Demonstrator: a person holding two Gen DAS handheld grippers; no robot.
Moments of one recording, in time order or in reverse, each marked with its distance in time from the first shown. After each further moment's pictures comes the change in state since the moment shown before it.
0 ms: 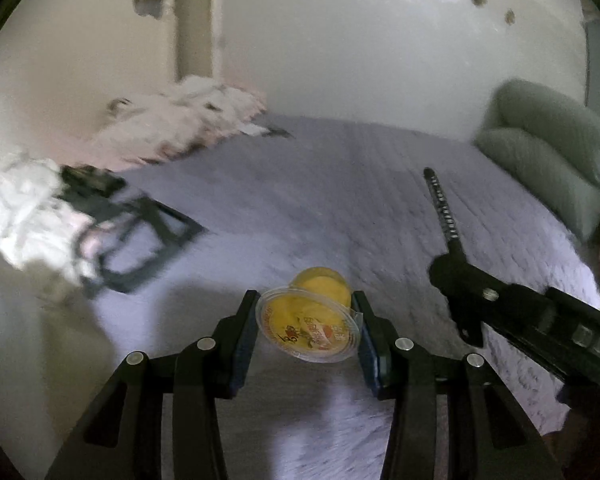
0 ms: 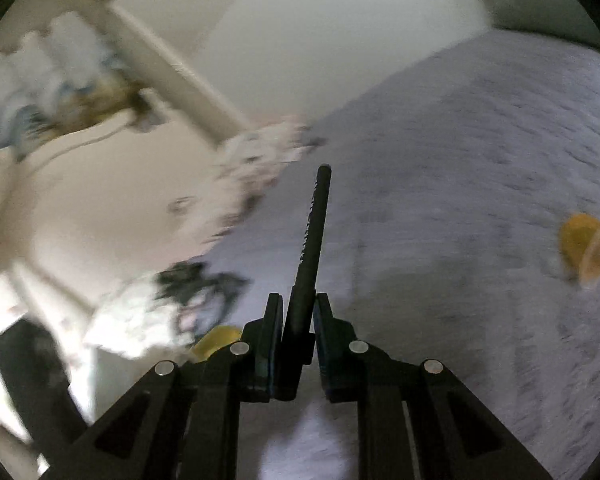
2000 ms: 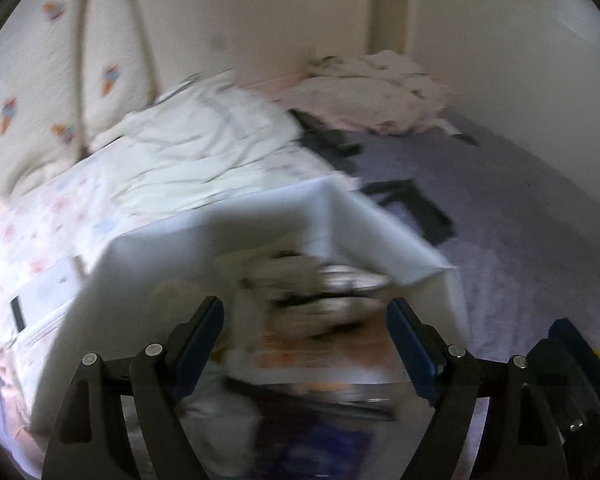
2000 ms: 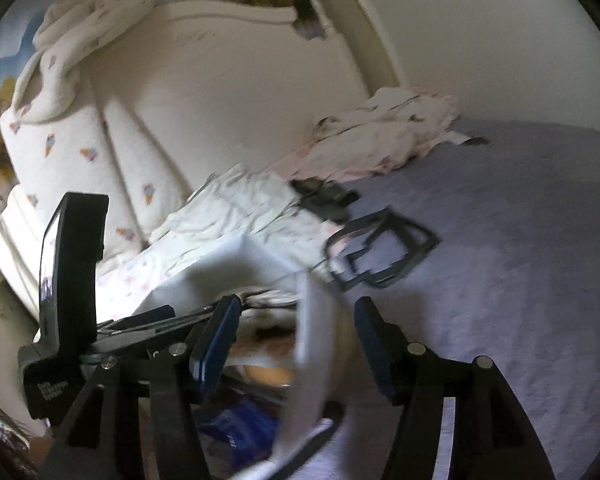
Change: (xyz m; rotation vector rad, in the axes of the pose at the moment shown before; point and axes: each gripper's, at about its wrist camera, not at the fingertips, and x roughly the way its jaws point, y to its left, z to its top) left arm -0.082 0.175 0.006 -0.276 0.177 0.354; right arm 0.023 0.200 -0.064 -0.417 0.183 0.058
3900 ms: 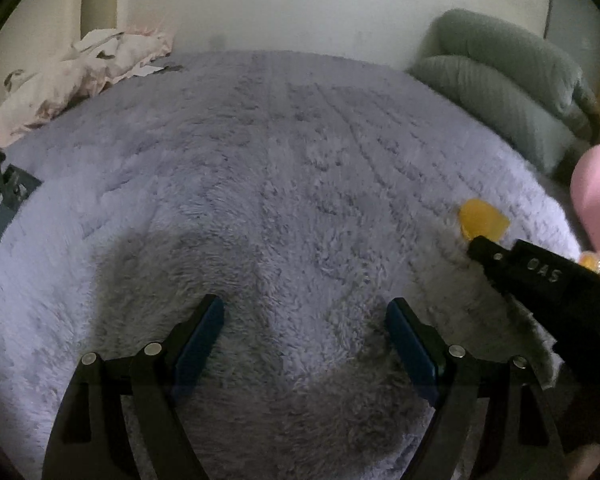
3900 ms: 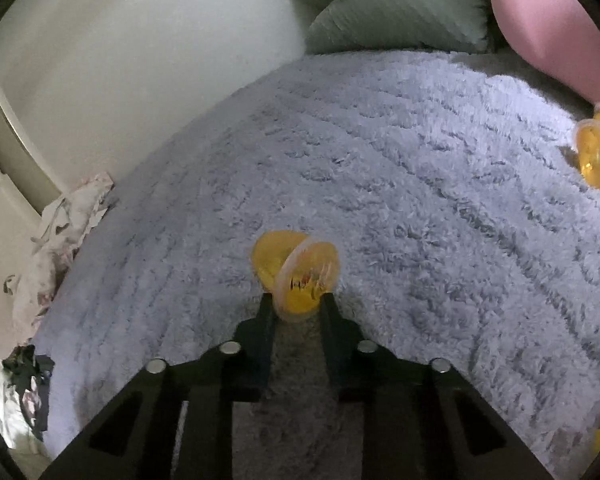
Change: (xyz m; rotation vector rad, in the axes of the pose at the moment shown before) left arm 0.085 -0.310 -0.117 0.469 0.063 -0.564; right arm -0.086 -0.336 -0.089 0.683 -0.196 -0.793
